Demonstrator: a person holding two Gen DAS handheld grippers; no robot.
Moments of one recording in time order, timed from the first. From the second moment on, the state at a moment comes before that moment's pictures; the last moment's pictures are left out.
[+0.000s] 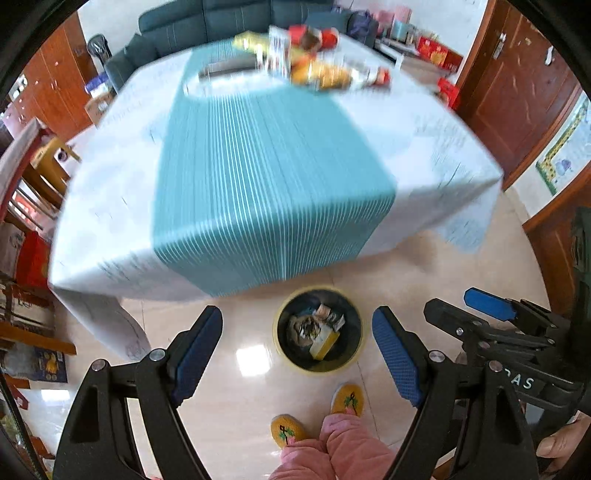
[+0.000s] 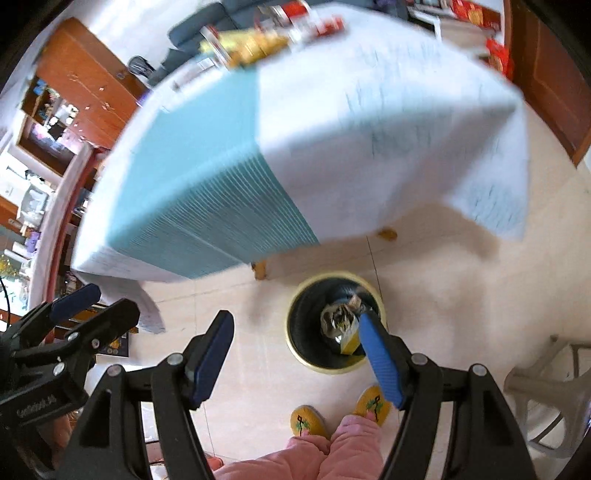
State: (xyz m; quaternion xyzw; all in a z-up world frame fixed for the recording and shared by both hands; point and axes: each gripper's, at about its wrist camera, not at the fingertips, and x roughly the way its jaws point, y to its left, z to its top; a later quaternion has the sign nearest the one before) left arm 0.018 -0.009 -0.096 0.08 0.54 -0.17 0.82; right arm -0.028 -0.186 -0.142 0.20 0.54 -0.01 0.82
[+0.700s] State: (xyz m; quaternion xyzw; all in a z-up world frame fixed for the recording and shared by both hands) left arm 0.054 -0.032 0.074 0.07 0.45 -0.11 0.89; right arm 0.015 -0.215 0.022 0.13 0.43 0.08 0.89
